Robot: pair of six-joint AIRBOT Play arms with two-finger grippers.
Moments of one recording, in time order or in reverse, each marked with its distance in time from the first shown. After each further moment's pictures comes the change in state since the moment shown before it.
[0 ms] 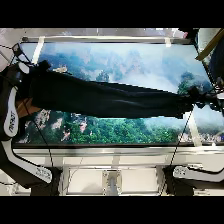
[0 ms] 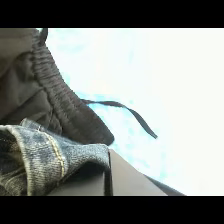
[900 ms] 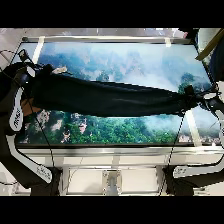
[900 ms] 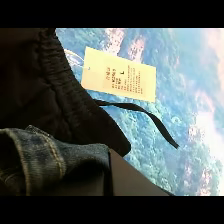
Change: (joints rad) left arm 0.000 -0.076 0.019 0.034 0.050 -0.059; right arm 0.047 -0.133 0.013 0.020 -0.250 0.217
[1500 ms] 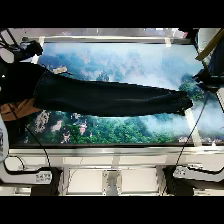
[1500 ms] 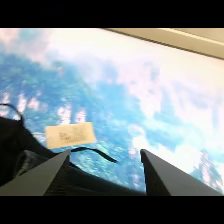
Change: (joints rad) left arm -0.088 0.409 0.002 0.000 -0.156 0.273; right arm -0.061 0.167 0.402 -0.220 0.669 -0.142
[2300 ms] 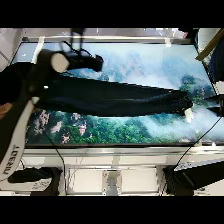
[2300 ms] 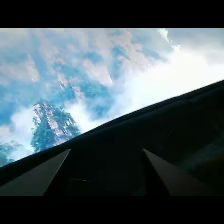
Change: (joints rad) left arm -0.567 -0.008 0.000 0.071 -0.116 0.101; right arm -0.462 -0.454 0.089 0.412 0.372 -0.383
